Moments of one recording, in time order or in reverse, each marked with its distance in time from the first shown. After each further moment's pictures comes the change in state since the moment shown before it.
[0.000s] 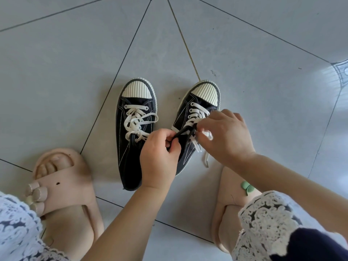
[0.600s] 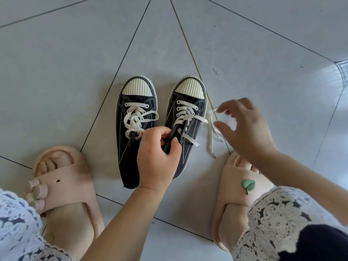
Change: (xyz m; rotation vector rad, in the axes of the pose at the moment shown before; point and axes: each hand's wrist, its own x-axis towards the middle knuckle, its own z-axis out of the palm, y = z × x) left_hand -0.004 -0.005 -0.004 -0.057 0.056 -0.028; right_hand 0.001 0.028 -0.015 0.231 0.024 0.202
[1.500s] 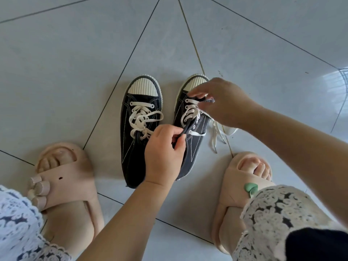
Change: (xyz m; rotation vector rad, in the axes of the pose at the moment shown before) left_hand 0.009 0.001 0.006 0.038 -0.016 0.076; right_hand 0.061 -0.055 -0.007 -0.050 -0.325 -0.110
